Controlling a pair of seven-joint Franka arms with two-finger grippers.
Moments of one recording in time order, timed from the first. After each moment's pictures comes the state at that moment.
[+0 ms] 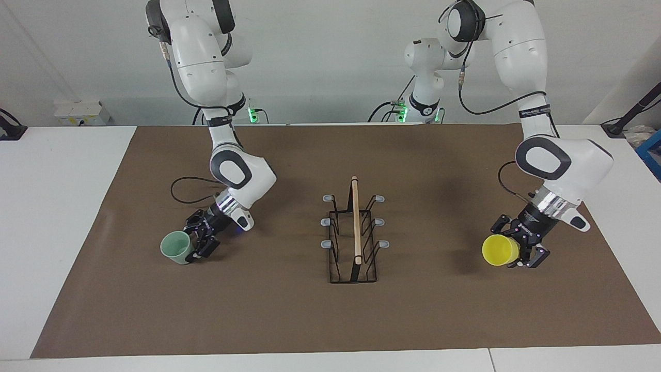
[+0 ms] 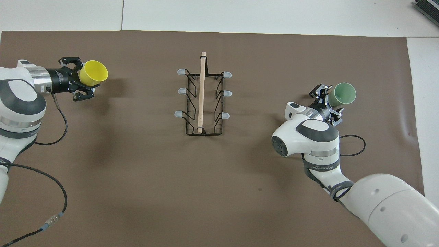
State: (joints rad) left arm -0.07 0.43 0.17 -1.69 -0.79 2.38 -1.07; right arm 0.15 0.47 0.07 -2.05 -1.67 2.12 -0.46
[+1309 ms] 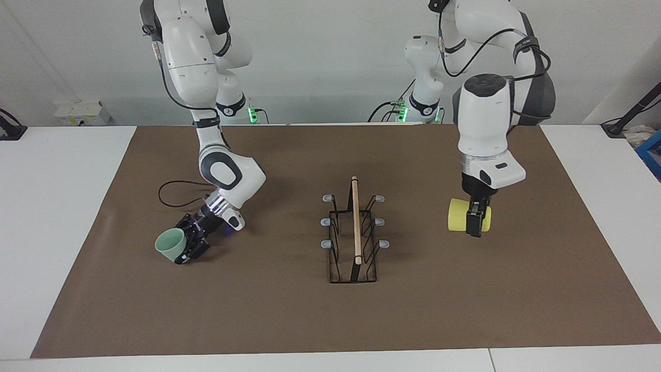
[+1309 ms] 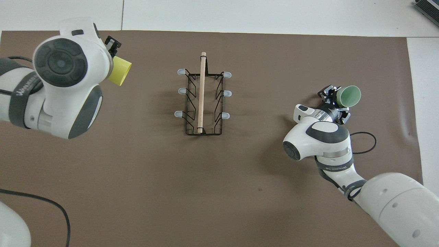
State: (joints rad) left arm -0.47 0.24 0.17 -1.68 0.39 2.23 -1.42; right arm 0.09 0.46 0.07 -2.07 -1.81 2.16 -0.42
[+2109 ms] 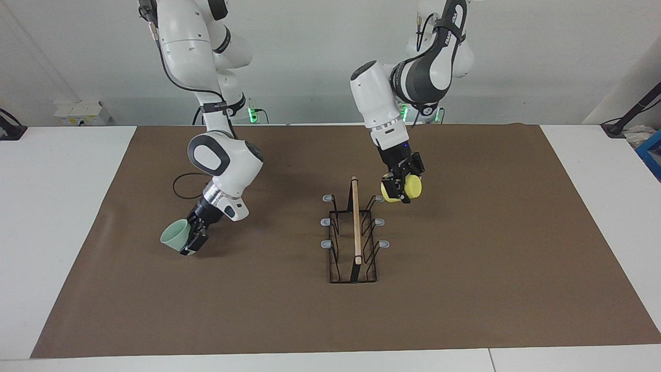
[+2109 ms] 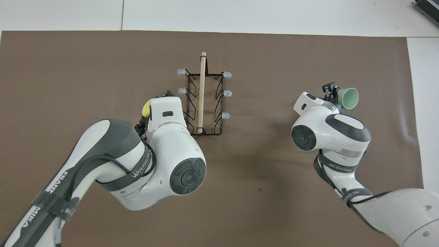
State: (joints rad) left arm -0.80 0.06 0.17 -2.04 0.85 2.21 -1.91; right arm 0.08 0.31 0.07 -2.06 -1.33 2.34 -0.55
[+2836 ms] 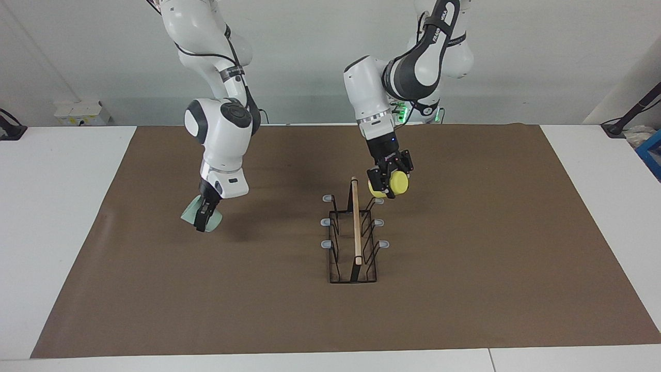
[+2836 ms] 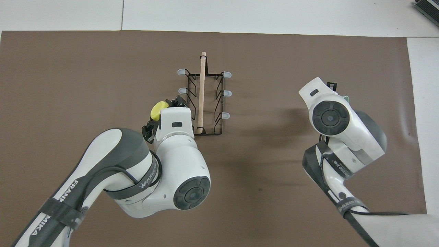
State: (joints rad) left arm -0.81 0.04 0.18 -2.08 0.93 2.33 -1.93; right arm 0.10 0.16 0.13 -2.00 -0.61 2.22 -0.76
